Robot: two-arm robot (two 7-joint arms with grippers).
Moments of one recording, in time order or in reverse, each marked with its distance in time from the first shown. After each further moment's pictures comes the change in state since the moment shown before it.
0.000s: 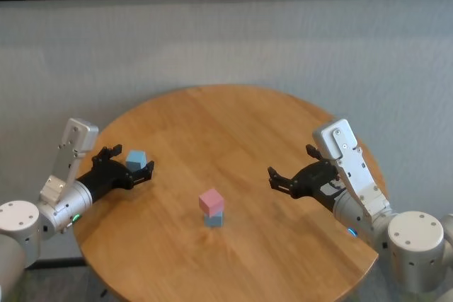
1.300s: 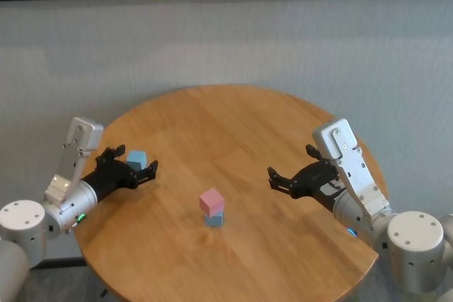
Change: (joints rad) left arm 0.097 0.014 -0.042 -0.200 0.029 0.120 0.040; right arm 0.000 0.000 0.000 0.000 0.000 0.000 0.000
